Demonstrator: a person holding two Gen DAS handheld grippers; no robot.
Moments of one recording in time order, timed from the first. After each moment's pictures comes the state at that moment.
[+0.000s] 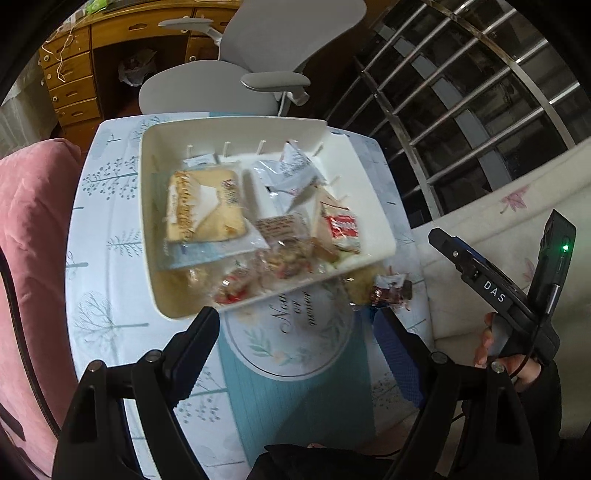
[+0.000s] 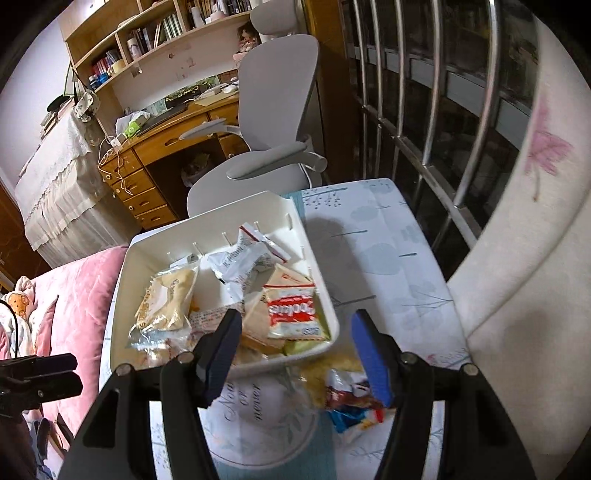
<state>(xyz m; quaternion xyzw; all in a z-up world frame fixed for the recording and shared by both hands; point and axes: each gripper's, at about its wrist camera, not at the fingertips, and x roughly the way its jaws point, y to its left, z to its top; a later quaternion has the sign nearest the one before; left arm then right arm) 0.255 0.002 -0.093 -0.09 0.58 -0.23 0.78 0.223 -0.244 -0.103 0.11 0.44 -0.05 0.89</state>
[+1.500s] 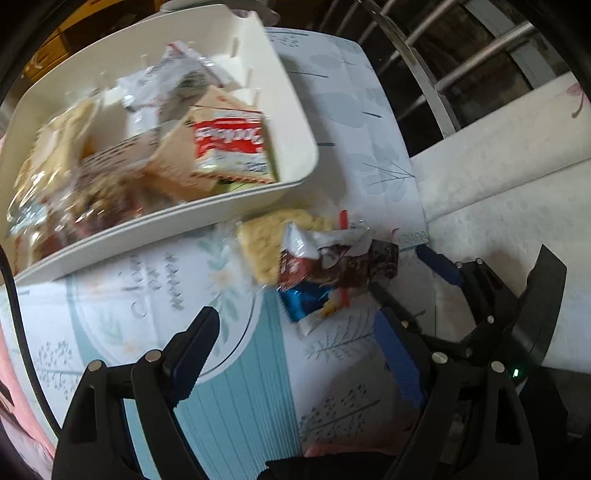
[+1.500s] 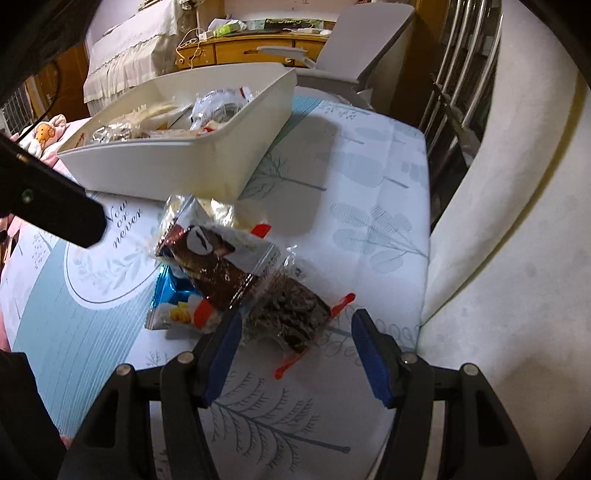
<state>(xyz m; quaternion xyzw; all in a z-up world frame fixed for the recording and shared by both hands) 0.243 -0.220 -0.194 -0.02 0.67 -0.18 0.72 0.170 -0.343 -0.241 -0.10 0.48 0.12 0.86</state>
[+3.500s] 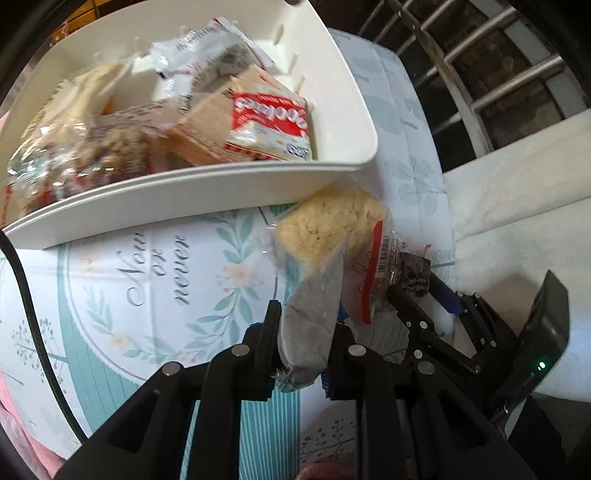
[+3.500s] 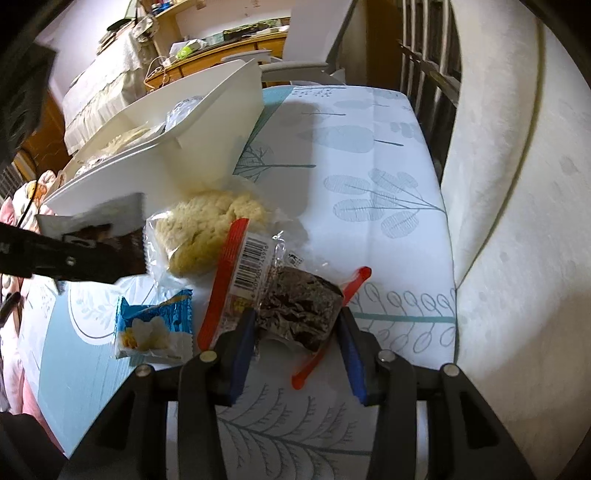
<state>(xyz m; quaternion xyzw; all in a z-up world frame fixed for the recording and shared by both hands) 0.237 -0.189 -0.225 -0.07 0.65 -0.13 0.74 0.171 -0.355 -0.265 0.02 0.49 0.09 0.87</state>
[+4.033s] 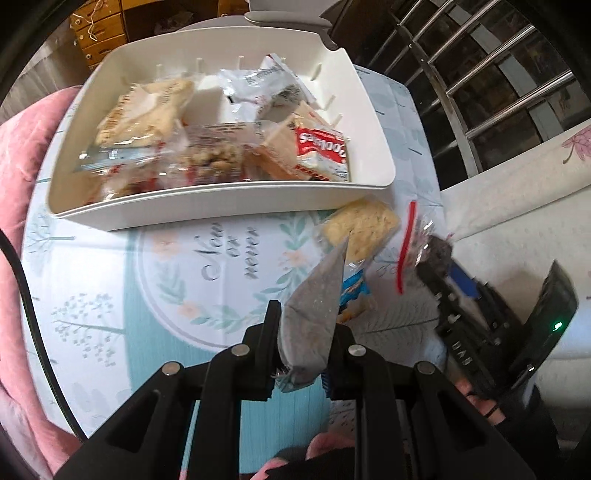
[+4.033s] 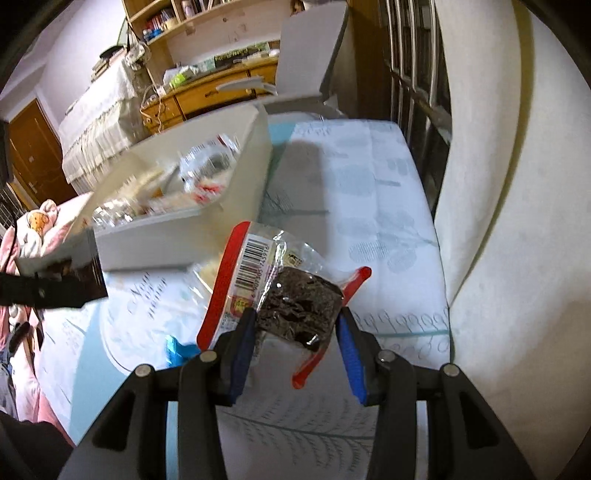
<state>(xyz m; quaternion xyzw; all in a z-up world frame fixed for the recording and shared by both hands) 0.207 -0.129 -0.165 -0.08 0.64 -0.11 0.76 0.164 -0.335 -0.213 0.05 0.45 0.07 0.89</state>
